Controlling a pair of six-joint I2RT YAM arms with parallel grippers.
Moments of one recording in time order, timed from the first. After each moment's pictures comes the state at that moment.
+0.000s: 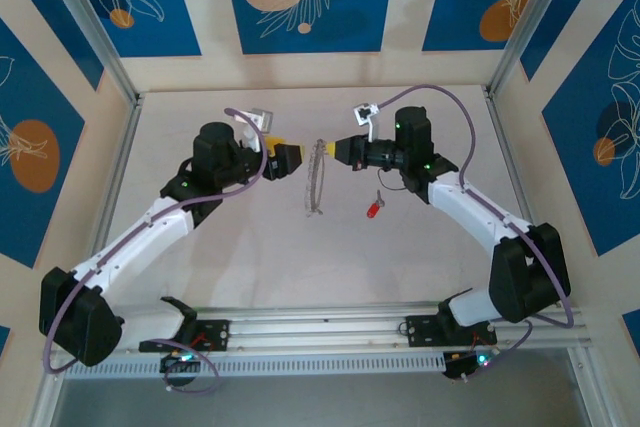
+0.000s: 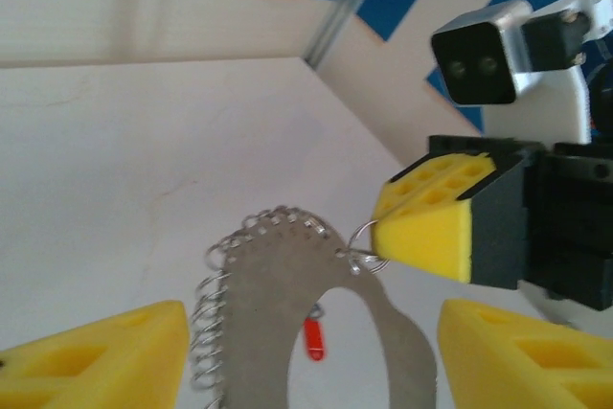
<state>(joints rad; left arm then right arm) -0.52 1.22 0.98 -0.03 0.40 -0.40 0.39 1.41 1.00 0.10 -0.82 0.51</state>
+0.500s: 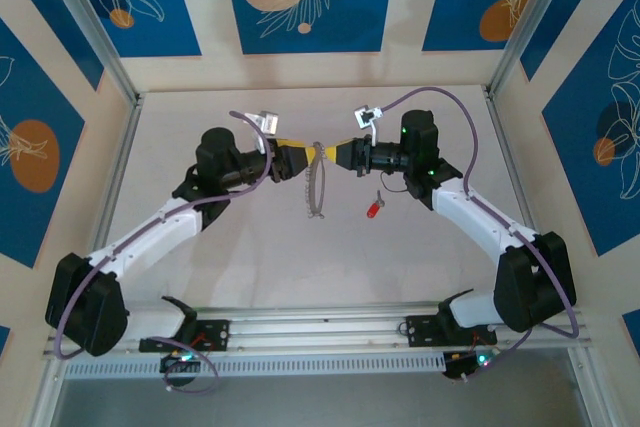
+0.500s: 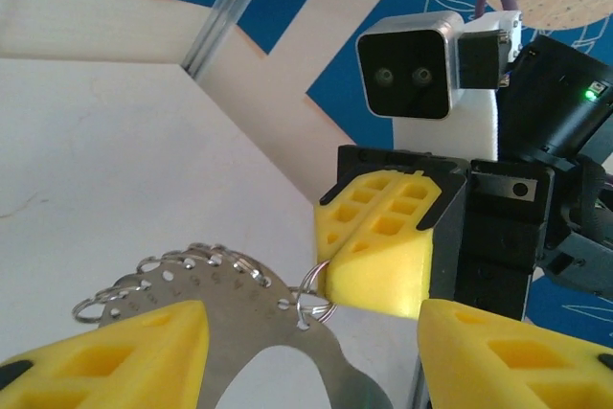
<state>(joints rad) -0.51 1.29 0.90 0.30 0.63 -0.60 0.39 1.36 0.96 0.18 -0.92 0.51</state>
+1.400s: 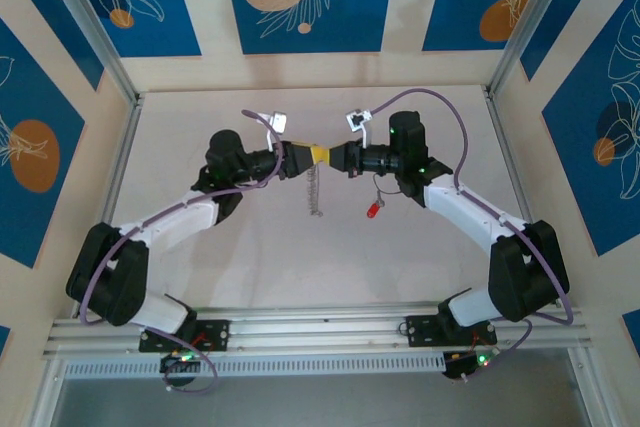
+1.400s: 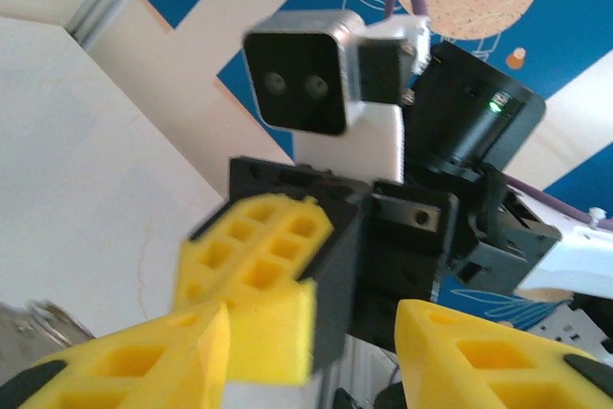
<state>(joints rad) -0.51 1.44 0.86 0.65 0.83 -0.84 0.42 1.42 0.98 0.12 -0.82 0.46</state>
